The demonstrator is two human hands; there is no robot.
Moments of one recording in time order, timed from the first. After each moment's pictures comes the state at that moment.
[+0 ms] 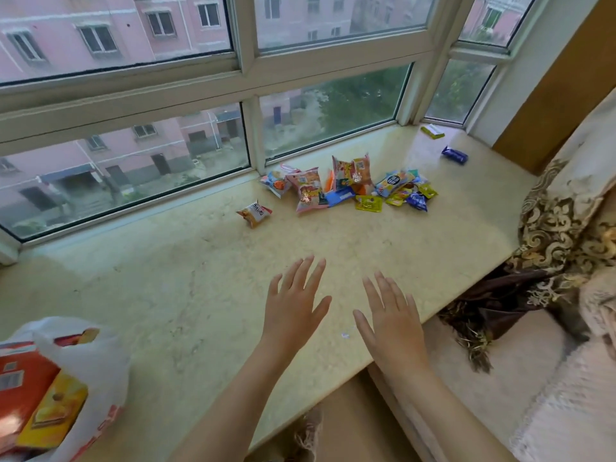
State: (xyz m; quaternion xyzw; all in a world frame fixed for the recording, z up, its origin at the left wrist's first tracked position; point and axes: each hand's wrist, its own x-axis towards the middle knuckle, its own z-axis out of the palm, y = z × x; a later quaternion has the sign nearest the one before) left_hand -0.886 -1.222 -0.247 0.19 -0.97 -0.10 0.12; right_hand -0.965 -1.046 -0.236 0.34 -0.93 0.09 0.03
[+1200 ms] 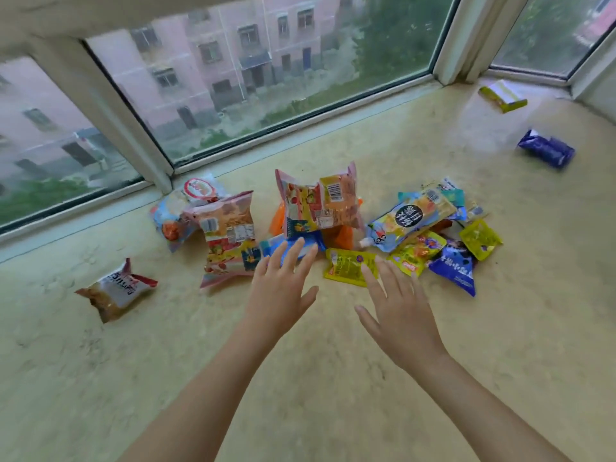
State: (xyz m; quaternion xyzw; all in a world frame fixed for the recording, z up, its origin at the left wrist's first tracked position) left_hand -1.383 -1.358 -0.469 0.20 -0.98 -0.01 0.02; right_hand -1.490 -1.173 -0.465 0.45 -0.89 0.03 -0.03
